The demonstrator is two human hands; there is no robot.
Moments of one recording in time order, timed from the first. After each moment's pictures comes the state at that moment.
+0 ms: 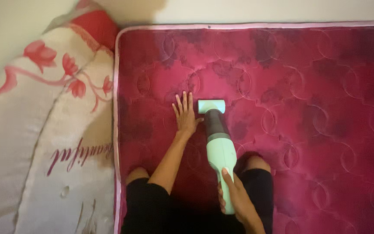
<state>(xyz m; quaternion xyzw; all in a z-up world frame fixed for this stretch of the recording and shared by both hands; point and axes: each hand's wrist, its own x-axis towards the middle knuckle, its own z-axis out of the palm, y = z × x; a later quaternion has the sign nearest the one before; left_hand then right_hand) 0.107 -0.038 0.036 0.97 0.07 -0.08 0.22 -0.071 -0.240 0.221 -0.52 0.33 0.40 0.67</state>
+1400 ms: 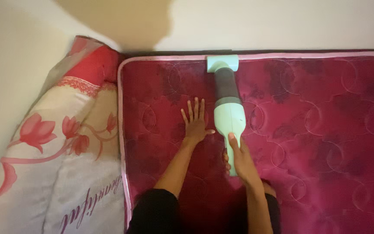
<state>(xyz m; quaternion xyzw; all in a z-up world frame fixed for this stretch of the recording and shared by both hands) 0.235 -0.017 0.008 0.96 0.01 -0.22 0.19 0.201 -0.184 0.218 -0.59 0.32 0.36 0.65</state>
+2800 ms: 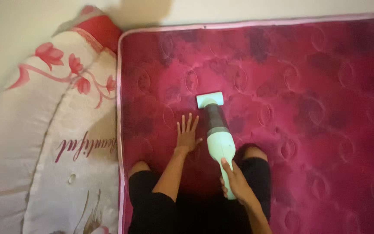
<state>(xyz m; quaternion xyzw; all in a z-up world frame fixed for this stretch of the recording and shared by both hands) 0.006 -0.042 0.000 0.97 -0.02 -0.20 0.17 -0.075 -0.263 0.201 -0.58 0.29 0.42 0.63</state>
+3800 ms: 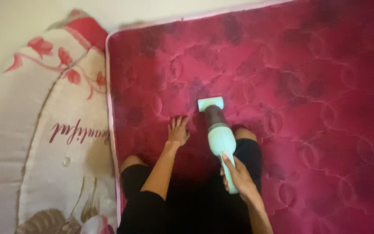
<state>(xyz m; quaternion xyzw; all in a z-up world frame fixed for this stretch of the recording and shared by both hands) -0.045 -0.055 0.007 0.94 0.02 -0.28 0.16 -0.177 -0.318 0.206 -0.60 0.28 0.33 0.68</state>
